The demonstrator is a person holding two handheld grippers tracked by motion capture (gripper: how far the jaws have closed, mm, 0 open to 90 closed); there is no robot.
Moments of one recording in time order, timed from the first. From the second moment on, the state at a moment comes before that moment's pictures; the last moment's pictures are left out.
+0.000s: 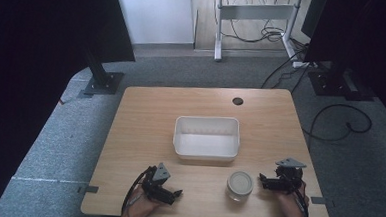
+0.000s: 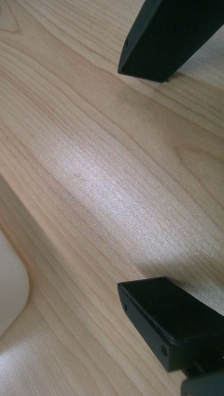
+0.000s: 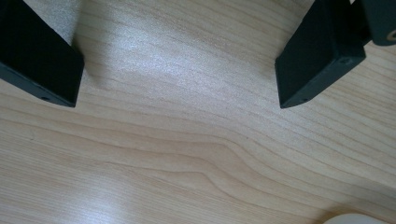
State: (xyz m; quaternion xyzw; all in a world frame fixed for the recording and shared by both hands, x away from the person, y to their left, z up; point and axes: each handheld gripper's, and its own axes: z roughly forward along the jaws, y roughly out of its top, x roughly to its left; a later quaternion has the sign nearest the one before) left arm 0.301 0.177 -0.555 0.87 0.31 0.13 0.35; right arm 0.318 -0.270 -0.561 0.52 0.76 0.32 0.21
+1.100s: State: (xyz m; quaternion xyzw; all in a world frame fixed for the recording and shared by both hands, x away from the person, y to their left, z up) left arm 0.300 0.171 -0.549 0.87 0.32 0.12 0.36; right arm 0.318 -0.270 -0.561 0.52 0.76 0.32 0.21
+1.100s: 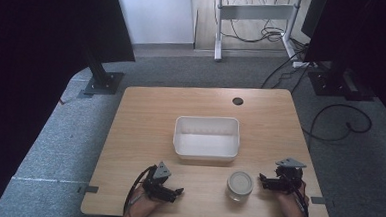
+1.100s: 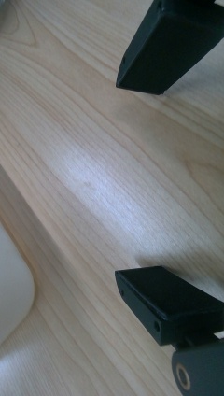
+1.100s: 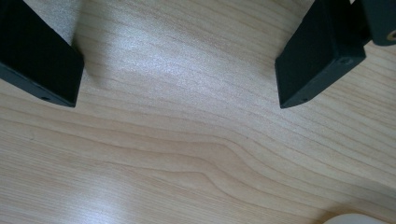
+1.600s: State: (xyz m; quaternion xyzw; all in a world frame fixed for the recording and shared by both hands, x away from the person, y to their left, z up) left arm 0.296 0.154 -0.530 0.87 0.30 0.12 0.37; right arm 0.318 -0.270 -0.561 0.52 0.76 0.32 0.21
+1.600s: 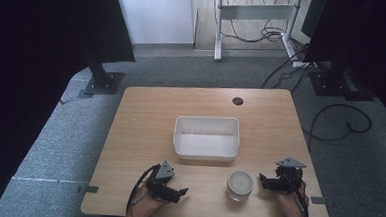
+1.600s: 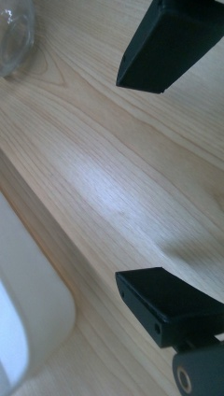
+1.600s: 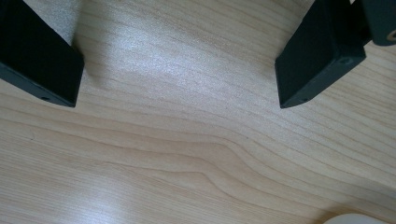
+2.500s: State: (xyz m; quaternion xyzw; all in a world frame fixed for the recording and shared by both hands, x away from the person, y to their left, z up) left arm 0.294 0.101 -0.511 0.88 0.24 0.11 0.40; right arm 0.318 -0.270 -0.561 0.52 0.76 0.32 0.21
